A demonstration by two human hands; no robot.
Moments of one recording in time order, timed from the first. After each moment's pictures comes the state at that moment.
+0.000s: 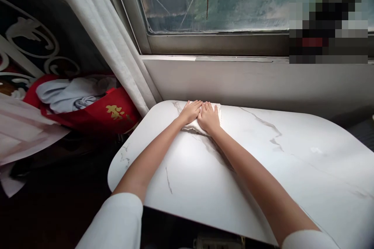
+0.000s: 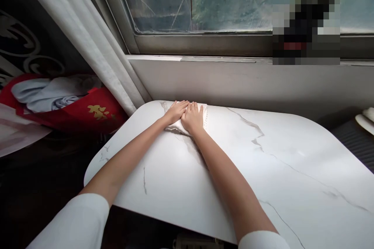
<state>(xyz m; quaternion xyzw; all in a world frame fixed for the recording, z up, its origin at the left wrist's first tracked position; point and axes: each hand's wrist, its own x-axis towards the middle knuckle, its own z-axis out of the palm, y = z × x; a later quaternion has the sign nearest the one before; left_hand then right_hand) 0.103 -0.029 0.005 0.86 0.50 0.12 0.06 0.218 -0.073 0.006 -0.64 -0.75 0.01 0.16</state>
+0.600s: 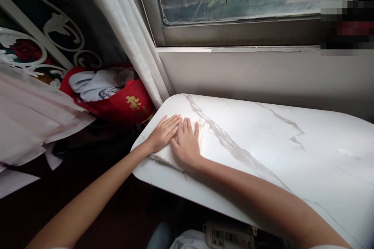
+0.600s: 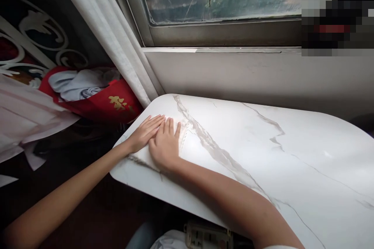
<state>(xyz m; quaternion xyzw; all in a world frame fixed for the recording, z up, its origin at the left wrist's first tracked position) -0.033 -0.176 0.012 0.86 0.50 0.11 0.03 0.114 -0.204 0.014 -0.50 -0.82 0.16 0.22</state>
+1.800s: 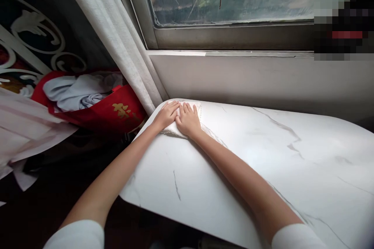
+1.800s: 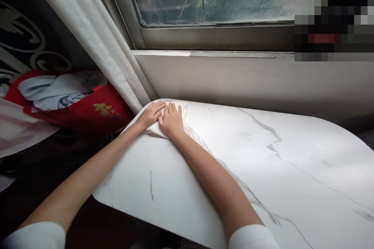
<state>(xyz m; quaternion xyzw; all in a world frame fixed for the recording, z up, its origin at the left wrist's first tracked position) -0.020 -0.053 0.003 0.82 0.55 0.17 0.01 0.121 -0.082 0.005 -0.52 -0.83 0.07 0.21</state>
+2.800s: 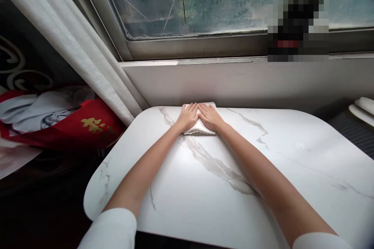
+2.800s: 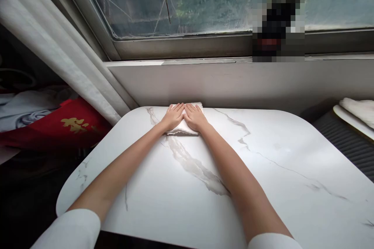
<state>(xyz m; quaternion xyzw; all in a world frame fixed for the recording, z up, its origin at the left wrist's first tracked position) 0.153 -0.032 0.005 0.86 0.51 0.06 -0.02 0.297 -0.051 0.007 -0.54 -0.83 0.06 0.13</state>
